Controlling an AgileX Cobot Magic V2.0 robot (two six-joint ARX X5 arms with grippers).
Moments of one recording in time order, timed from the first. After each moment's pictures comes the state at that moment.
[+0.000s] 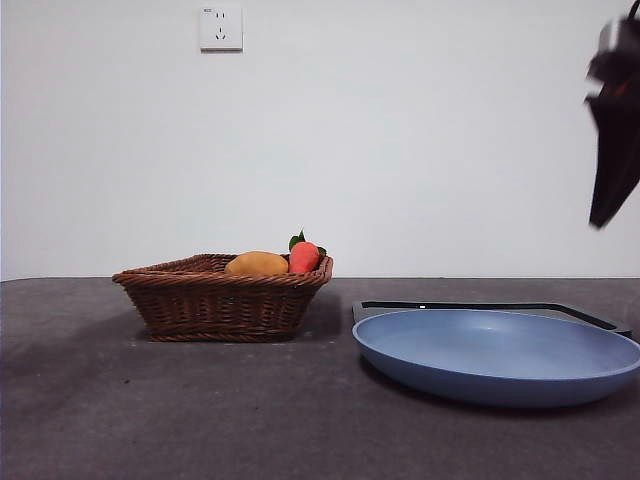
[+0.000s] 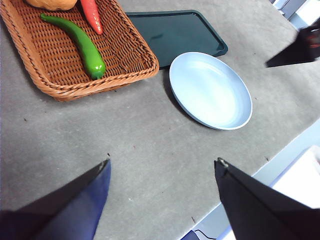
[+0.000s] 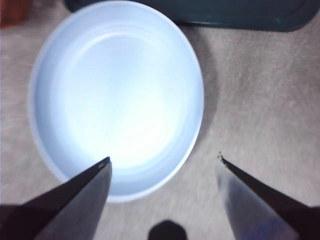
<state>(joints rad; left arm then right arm) -0.03 0.65 0.79 -0.87 0.66 0.08 0.08 1.31 0.96 -0.84 -0.34 -0.01</state>
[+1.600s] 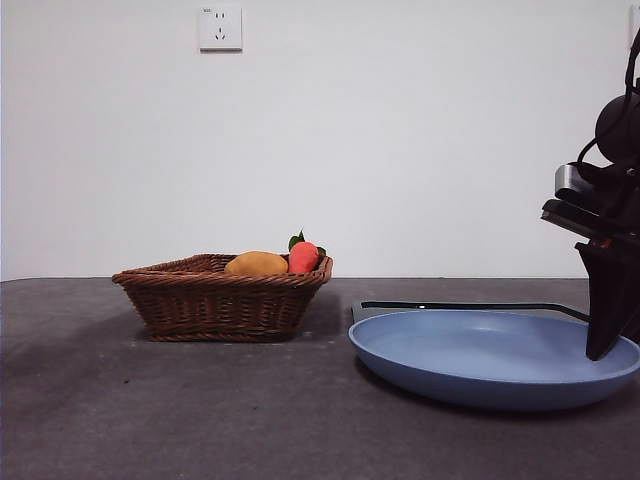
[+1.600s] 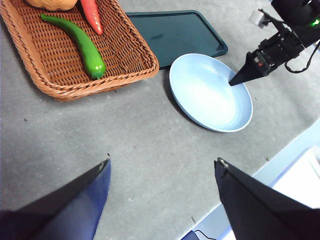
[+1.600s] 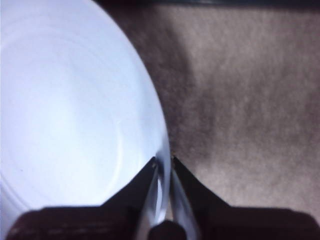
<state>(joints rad) -0.03 0.65 0.79 -0.87 0.66 0.08 0.08 1.67 0.96 -0.66 -0.36 -0.02</state>
